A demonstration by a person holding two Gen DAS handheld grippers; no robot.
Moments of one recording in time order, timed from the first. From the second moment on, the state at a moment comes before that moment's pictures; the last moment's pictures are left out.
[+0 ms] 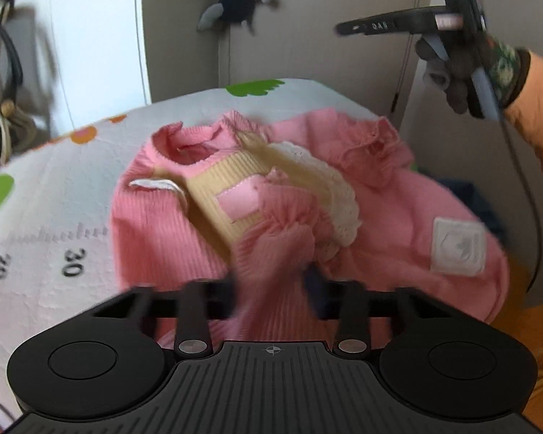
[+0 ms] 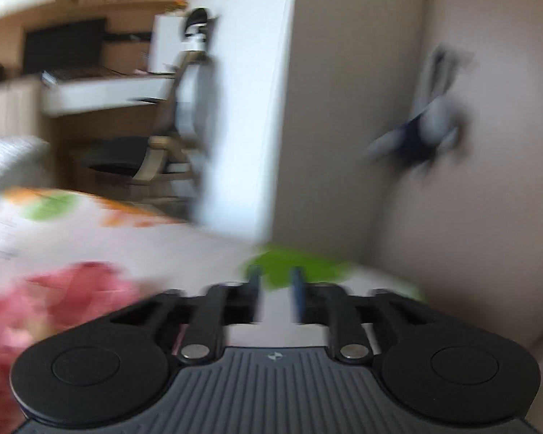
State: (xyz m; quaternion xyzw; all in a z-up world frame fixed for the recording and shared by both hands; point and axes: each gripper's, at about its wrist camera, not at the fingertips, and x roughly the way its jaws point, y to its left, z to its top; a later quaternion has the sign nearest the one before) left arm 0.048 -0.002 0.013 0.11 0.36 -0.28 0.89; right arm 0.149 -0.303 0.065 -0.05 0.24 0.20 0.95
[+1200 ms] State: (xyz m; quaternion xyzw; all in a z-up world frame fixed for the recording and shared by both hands) left arm 0.160 0.258 0.011 -0.06 0.33 0.14 0.93; right arm 0.238 -0.373 -0.017 -0.12 0.33 0.00 0.94
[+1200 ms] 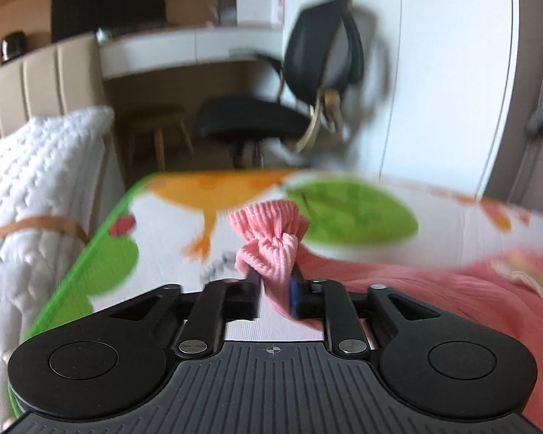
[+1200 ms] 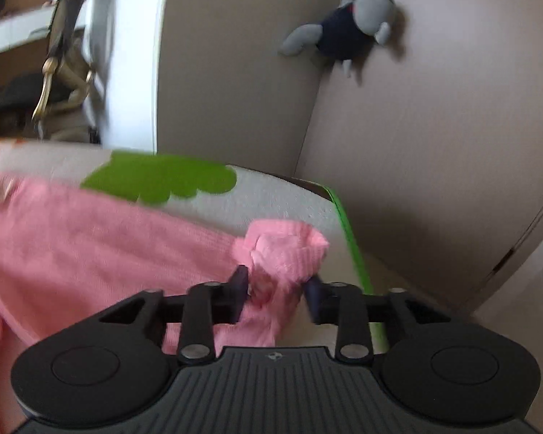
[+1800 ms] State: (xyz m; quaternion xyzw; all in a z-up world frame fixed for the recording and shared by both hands) left arm -0.004 0.043 0.022 0.09 0.38 -0.25 0.89; right arm 0.004 -0.237 0.008 -0.23 0.29 0.42 0.83
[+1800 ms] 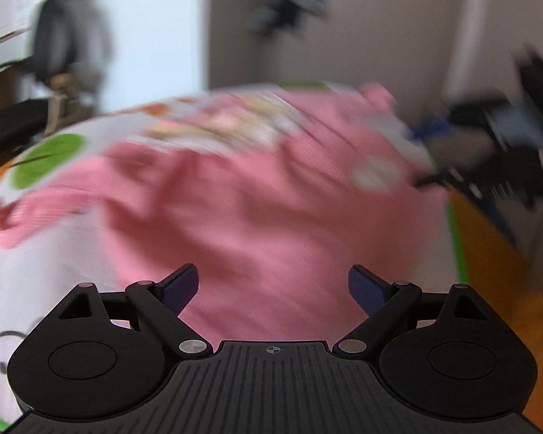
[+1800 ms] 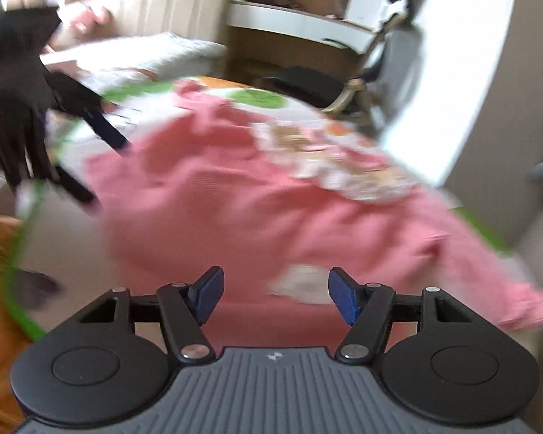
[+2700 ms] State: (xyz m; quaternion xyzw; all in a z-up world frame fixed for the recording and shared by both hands) left arm 0.041 0.001 0.076 0.09 0.25 -0.24 0.93; right arm -0.037 -0.201 0.021 -0.21 0.28 0.52 0.78
